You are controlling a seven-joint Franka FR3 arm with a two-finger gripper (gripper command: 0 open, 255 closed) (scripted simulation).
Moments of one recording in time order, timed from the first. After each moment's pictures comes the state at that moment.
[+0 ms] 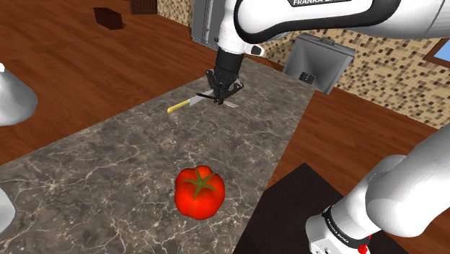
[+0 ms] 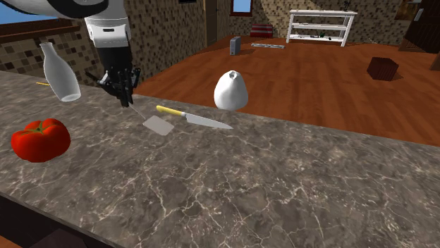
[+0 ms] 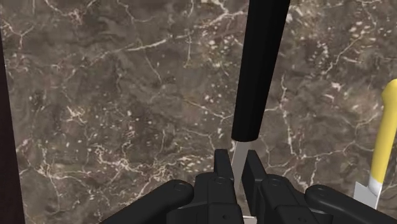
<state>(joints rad) 0.13 -0.05 0.23 -1.97 0.08 1.92 1.55</state>
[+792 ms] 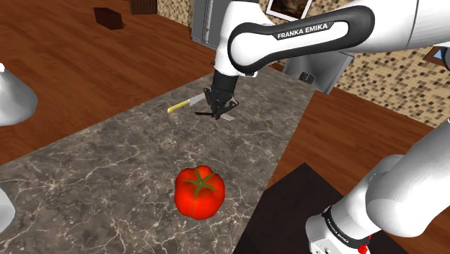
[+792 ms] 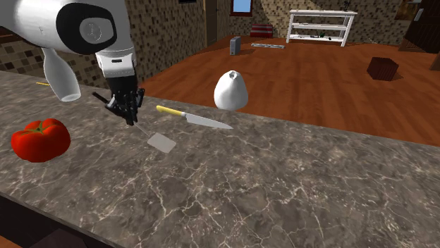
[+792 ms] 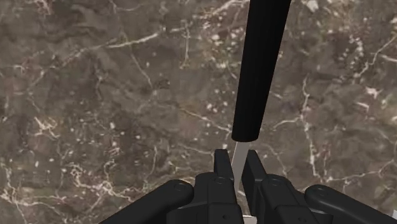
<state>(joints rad) 0.14 -0.01 0.23 -2.09 0.08 2.08 1.55</state>
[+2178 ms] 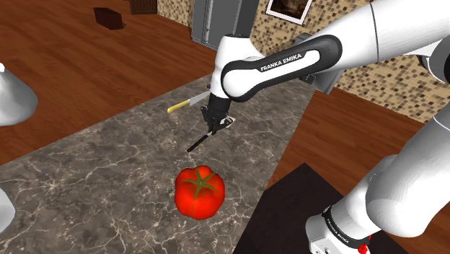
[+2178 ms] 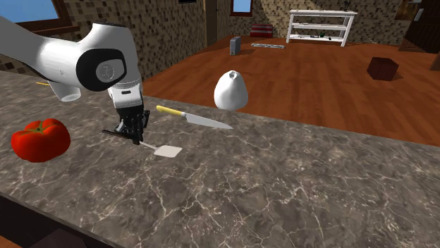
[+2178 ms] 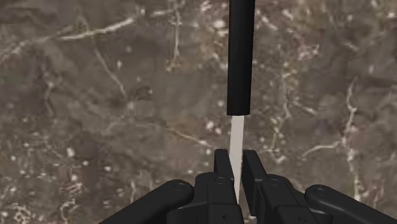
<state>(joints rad) 0.14 0.09 0.23 -2.19 0.06 2.27 1.55</state>
